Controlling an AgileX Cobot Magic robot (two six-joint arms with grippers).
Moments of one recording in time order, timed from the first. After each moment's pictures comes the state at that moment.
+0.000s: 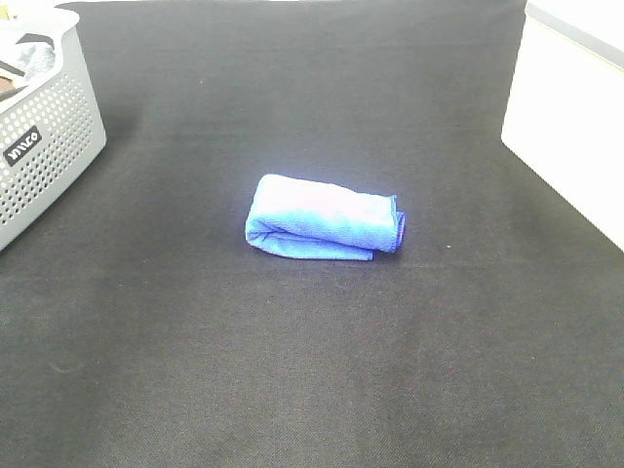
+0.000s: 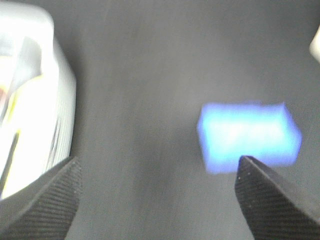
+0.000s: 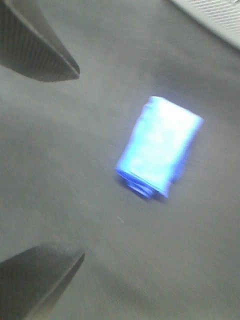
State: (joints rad) left arm -0.28 1.46 -1.74 -0.04 1.22 -0.09; right arm 0.10 1.24 -1.47 0.40 1.21 -0.18
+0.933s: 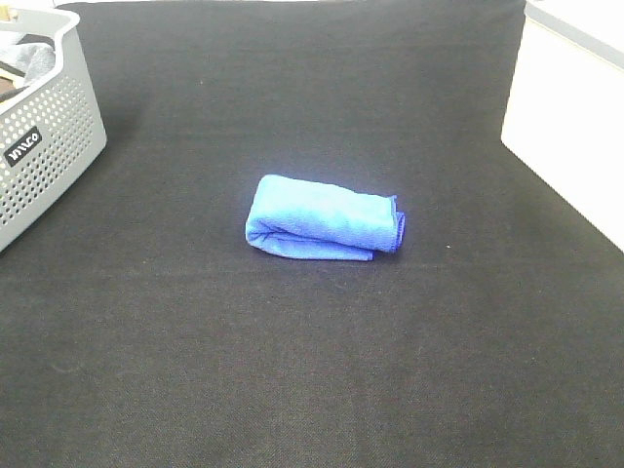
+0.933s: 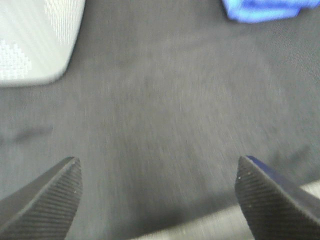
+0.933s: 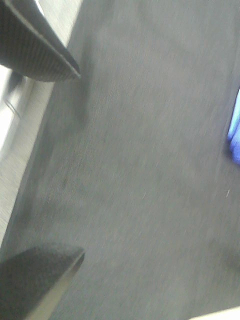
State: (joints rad) left arm -0.28 0.19 -0.58 -0.02 1.15 -0.05; right arm 0.10 0.29 -0.57 0.24 1.16 -0.18
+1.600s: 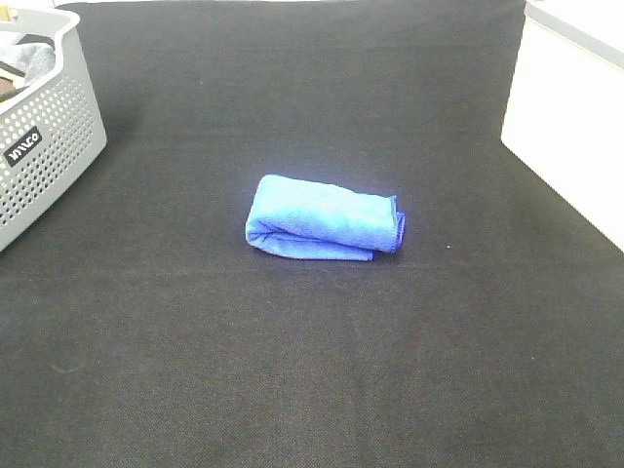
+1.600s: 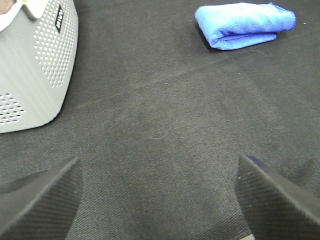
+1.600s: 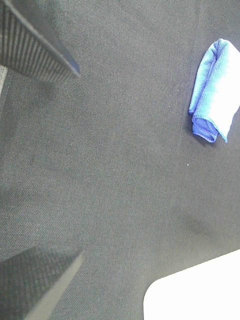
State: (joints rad) left arm -0.28 0.08 -0.50 -0.06 1.06 0.06; right arm 0.10 0.14 -0.51 0.19 1.08 -0.15
